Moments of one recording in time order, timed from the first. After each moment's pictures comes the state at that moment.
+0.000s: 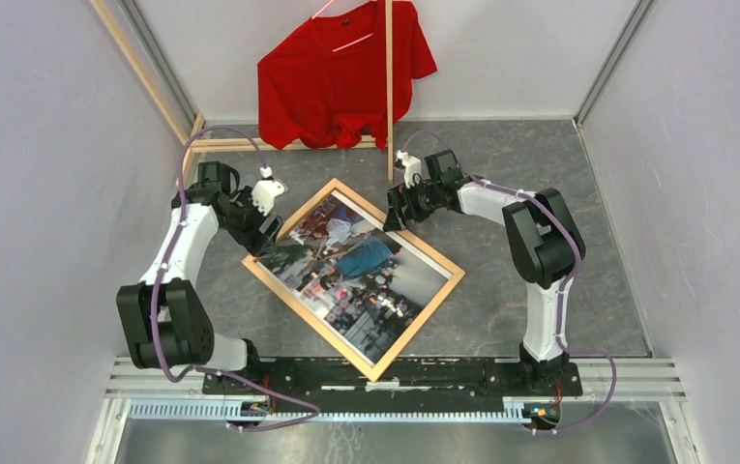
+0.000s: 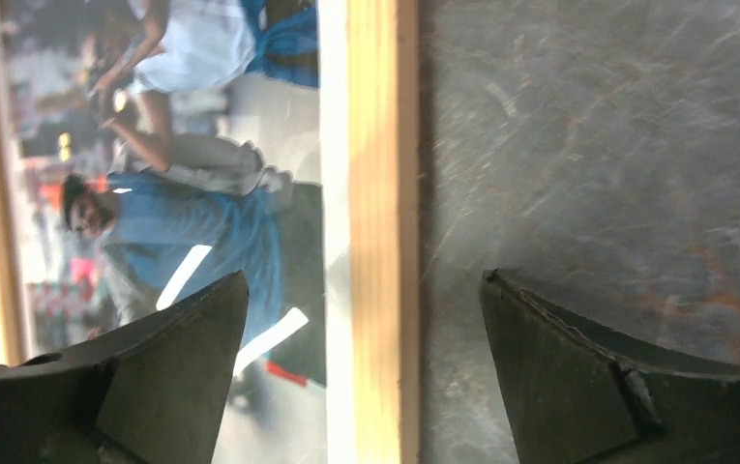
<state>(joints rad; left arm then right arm) 0.09 1.40 1.08 -0.88 0.42 0.85 0.43 2.04 1.31 -0.18 -0.63 0.00</state>
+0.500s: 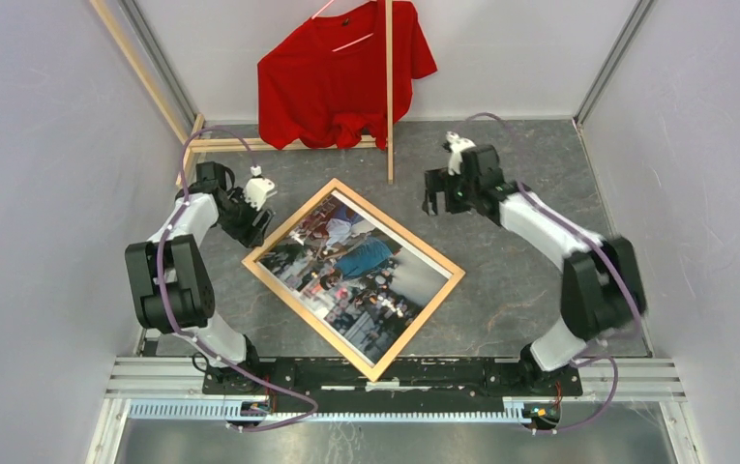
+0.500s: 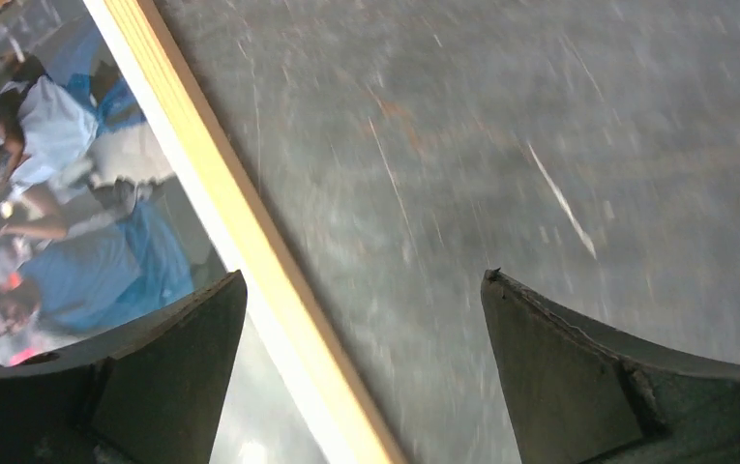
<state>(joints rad) 0.17 1.61 1.09 -0.69 0.35 0.83 0.38 1.71 1.20 -0.26 -0.14 0.13</state>
